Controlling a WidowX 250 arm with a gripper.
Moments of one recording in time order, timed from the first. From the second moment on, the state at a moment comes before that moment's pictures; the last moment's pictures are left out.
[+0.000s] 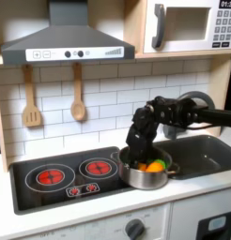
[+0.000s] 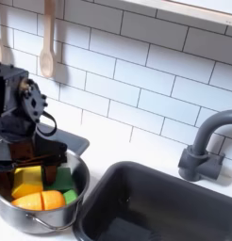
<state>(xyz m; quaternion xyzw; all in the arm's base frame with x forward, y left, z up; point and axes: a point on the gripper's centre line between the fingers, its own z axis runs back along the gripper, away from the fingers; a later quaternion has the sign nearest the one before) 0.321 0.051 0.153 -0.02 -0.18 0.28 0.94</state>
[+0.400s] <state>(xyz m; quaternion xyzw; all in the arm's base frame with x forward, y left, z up) 0.329 0.059 0.154 -0.07 -0.22 0.28 0.93</state>
